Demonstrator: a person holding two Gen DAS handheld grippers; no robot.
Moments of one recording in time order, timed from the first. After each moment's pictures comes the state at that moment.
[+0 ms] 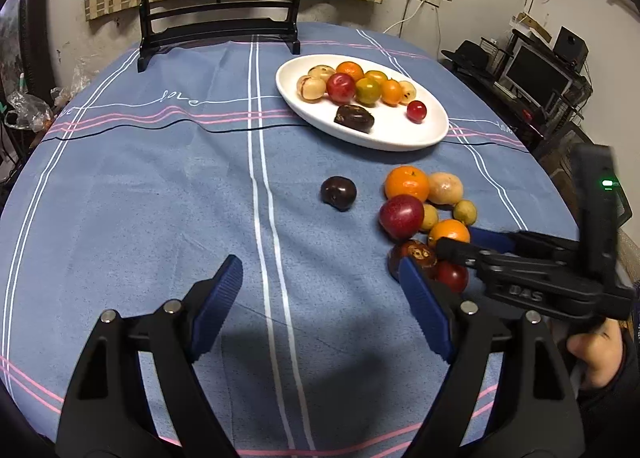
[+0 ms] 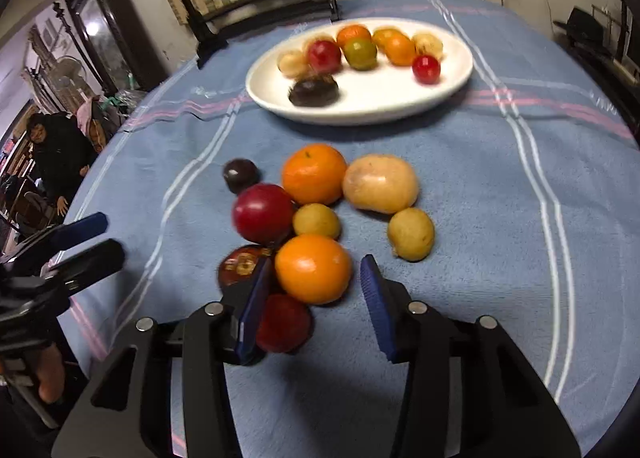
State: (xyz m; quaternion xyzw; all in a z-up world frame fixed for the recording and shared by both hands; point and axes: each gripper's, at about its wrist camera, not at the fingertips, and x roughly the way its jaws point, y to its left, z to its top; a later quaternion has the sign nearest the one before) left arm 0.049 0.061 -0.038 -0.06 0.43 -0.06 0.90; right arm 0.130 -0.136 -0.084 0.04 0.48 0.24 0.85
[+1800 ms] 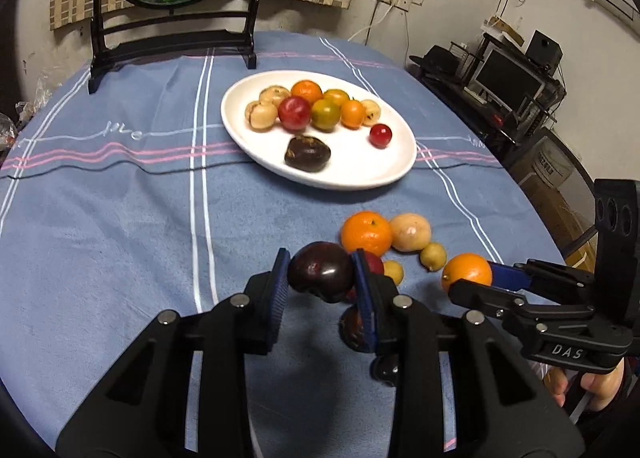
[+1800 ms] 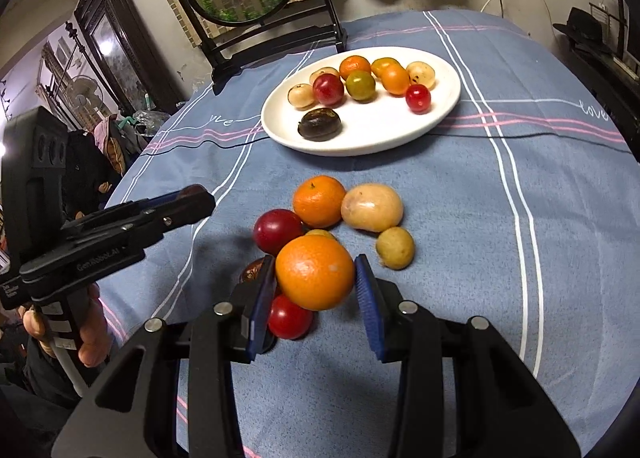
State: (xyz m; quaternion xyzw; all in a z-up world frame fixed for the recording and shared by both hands) left arm 0.100 0.040 -0.026 -0.07 0.41 -0.11 0.90; right arm 0.118 -0.161 -0.046 0.06 0.44 0.26 0.86
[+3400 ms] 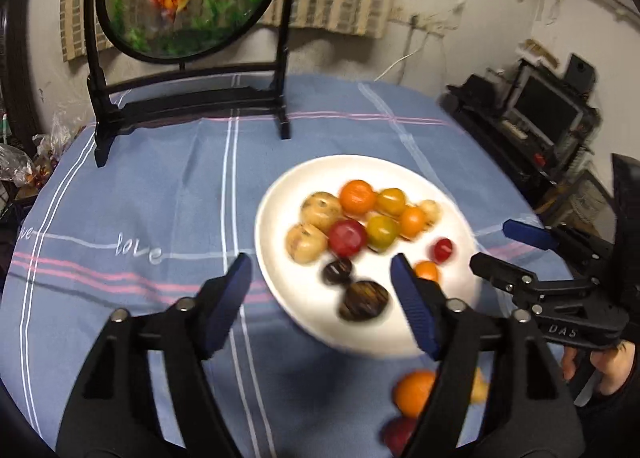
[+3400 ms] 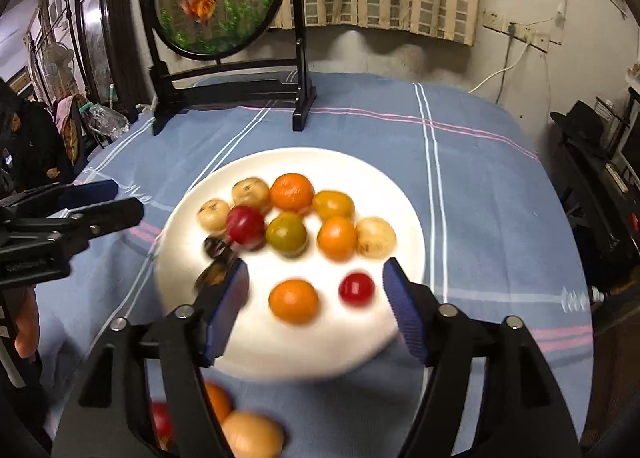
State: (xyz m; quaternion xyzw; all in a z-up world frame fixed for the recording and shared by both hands) left arm 0.210 0.055 0.020 -0.05 0.38 -0.07 0.92; right arm 0.254 -0.155 0.002 -0.04 0.38 0.21 0.90
